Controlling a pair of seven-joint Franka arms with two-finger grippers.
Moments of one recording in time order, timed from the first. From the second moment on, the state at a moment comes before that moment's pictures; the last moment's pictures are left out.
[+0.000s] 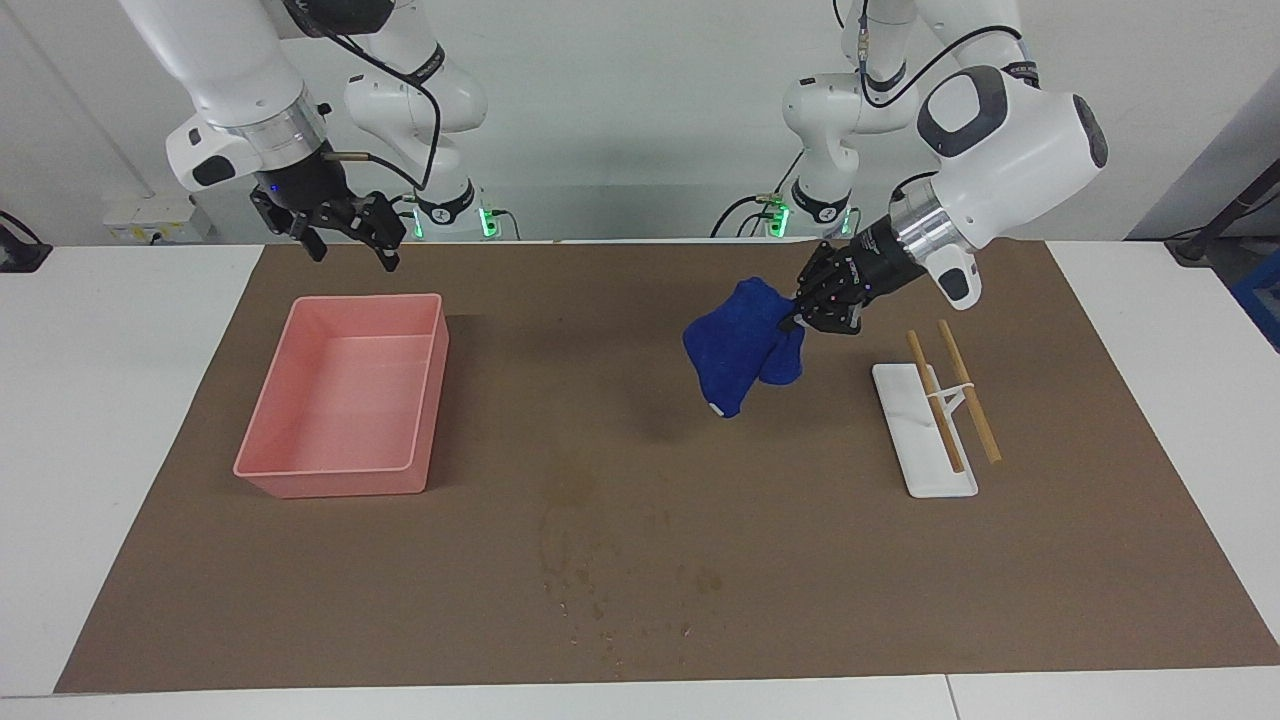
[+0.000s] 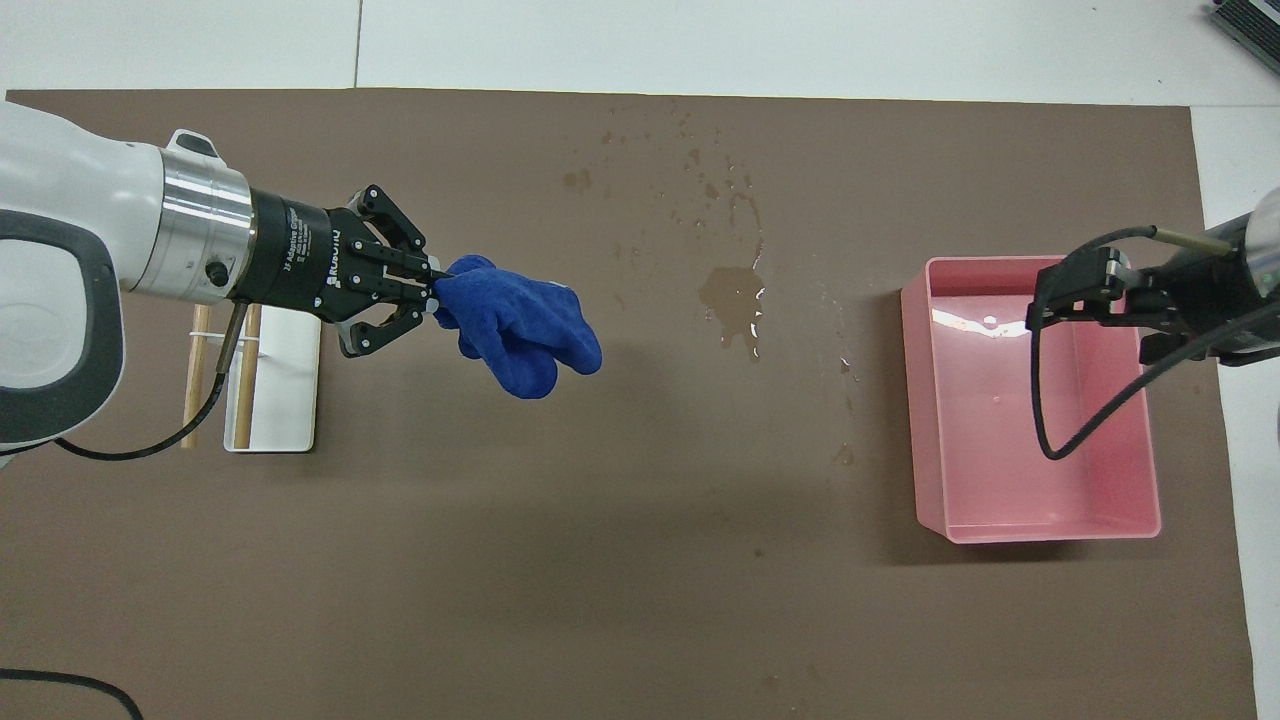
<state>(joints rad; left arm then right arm) -0.04 0.09 -0.21 -1.71 -0.74 1.87 -1.60 0.03 0.01 0.06 -1.52 0.09 1.50 0.41</state>
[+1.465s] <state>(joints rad) -0.17 0.02 -0.25 -1.72 -0.86 2.15 -1.91 0.36 0.11 0.07 -1.55 0.50 1.99 1.69</state>
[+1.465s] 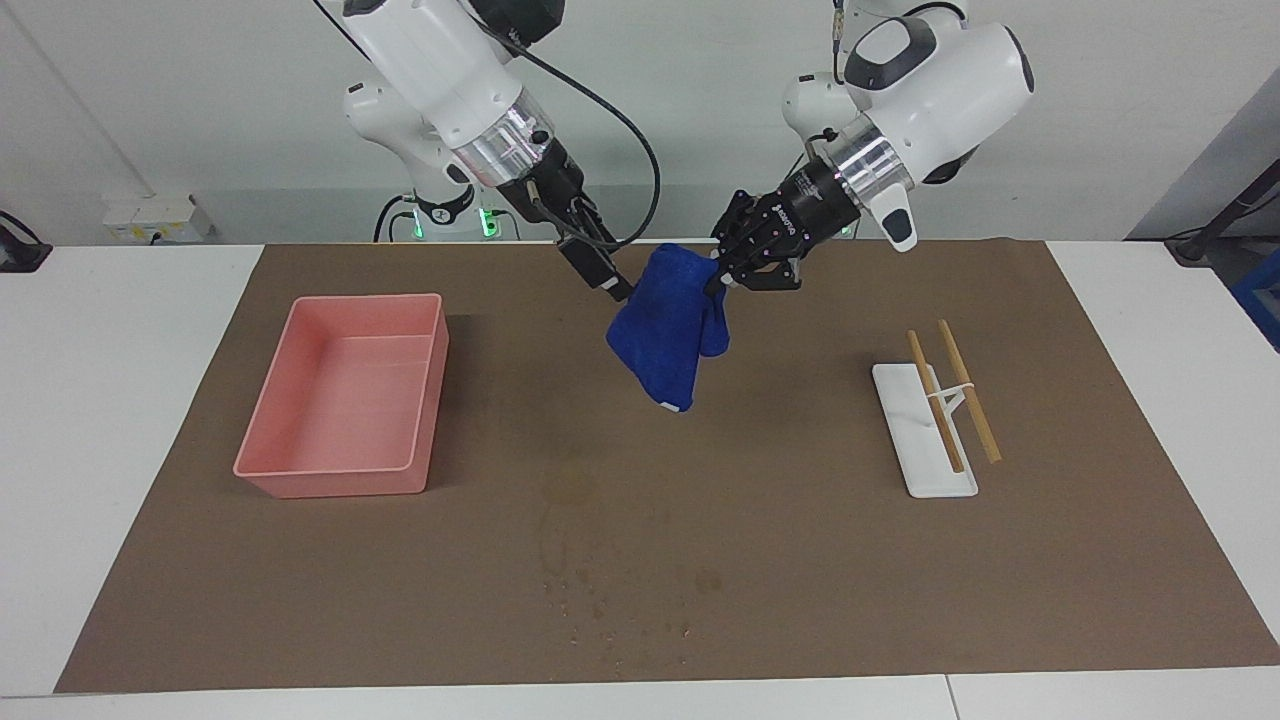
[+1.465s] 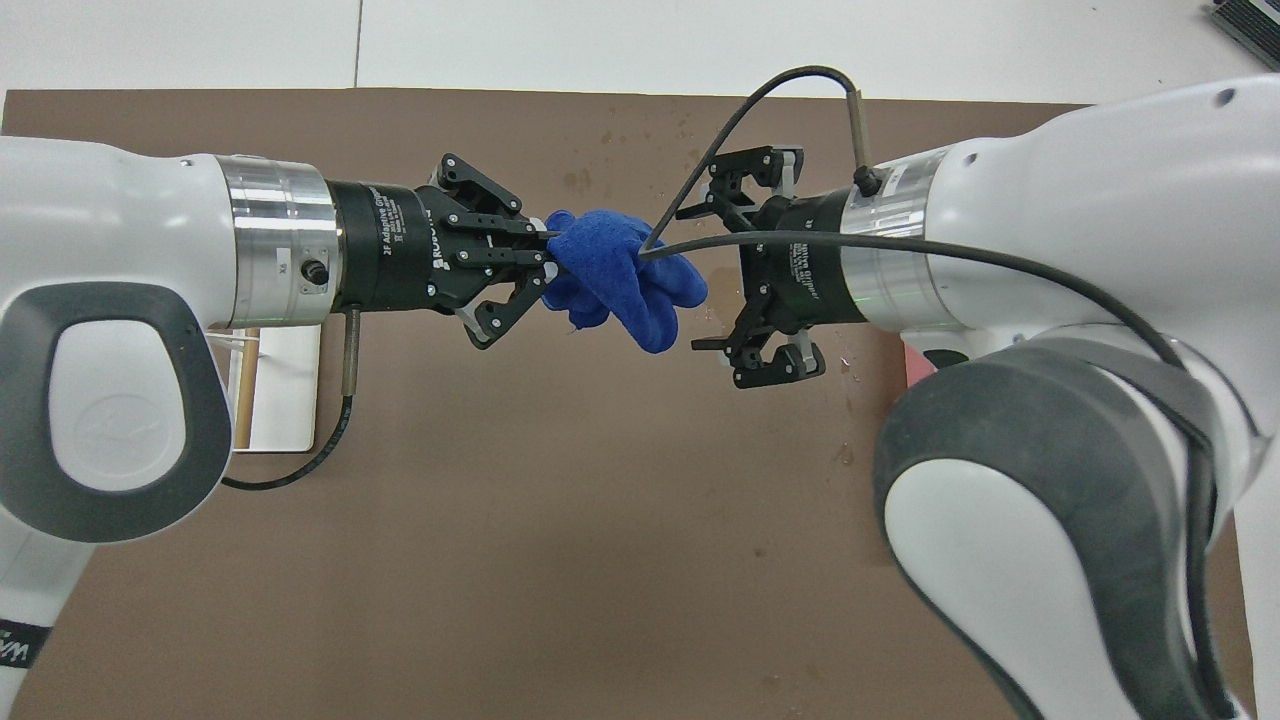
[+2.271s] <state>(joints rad) -0.20 -0.04 -0.25 -1.75 -0.86 2.08 -1.91 0.37 0.12 0.06 -1.61 0.61 2.15 1.74</state>
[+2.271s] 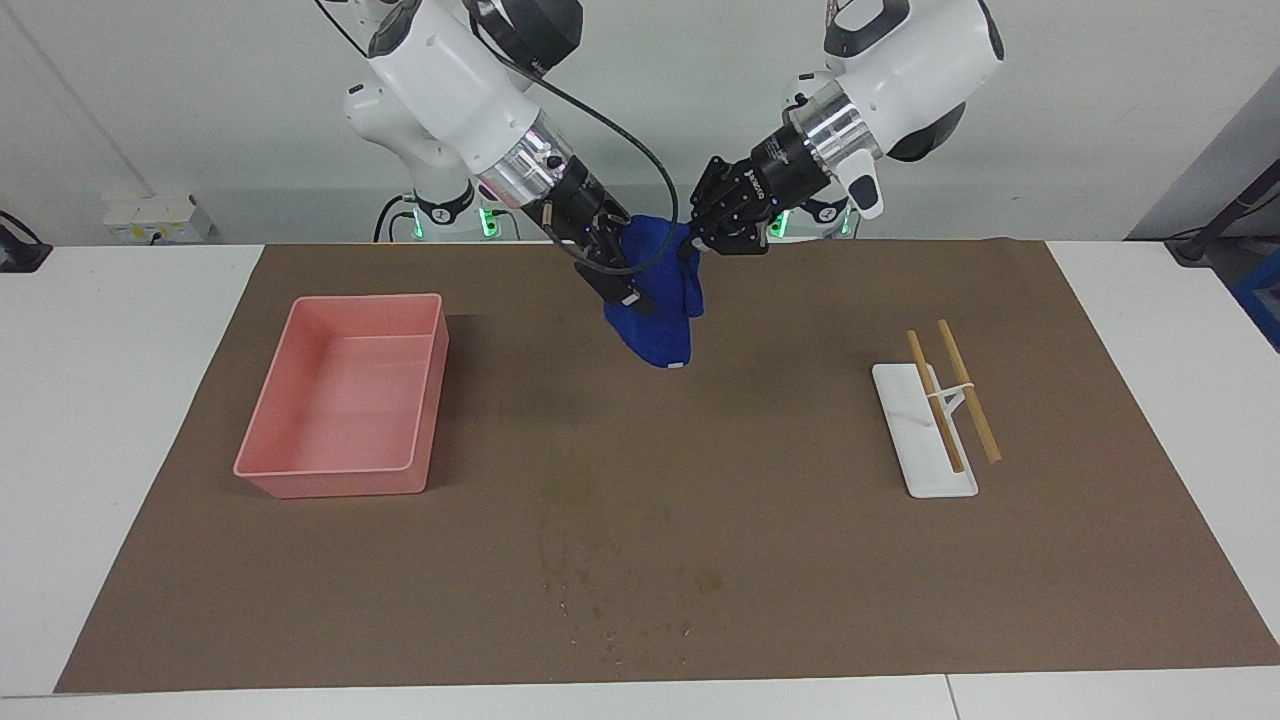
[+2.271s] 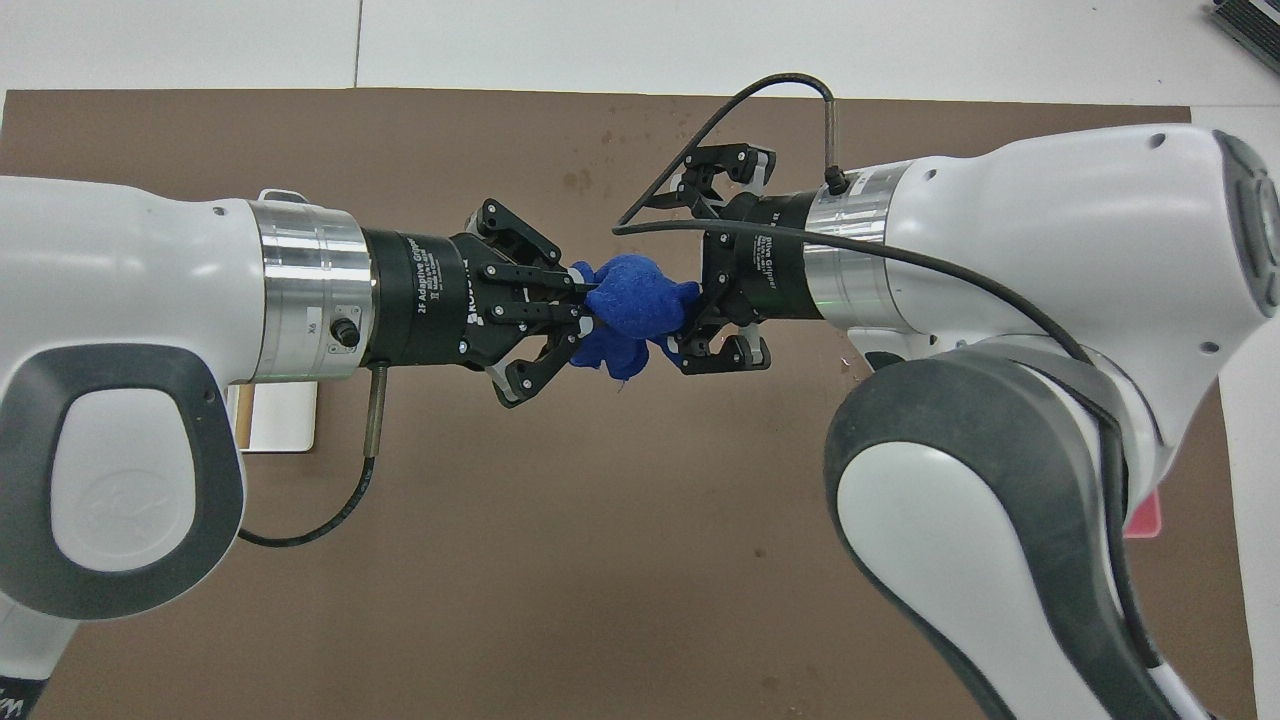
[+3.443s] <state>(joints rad) -0.21 -0.04 -0.25 -1.77 -0.87 2.19 -1.91 0.40 0.12 0.06 -1.63 0.61 2.17 1.78</state>
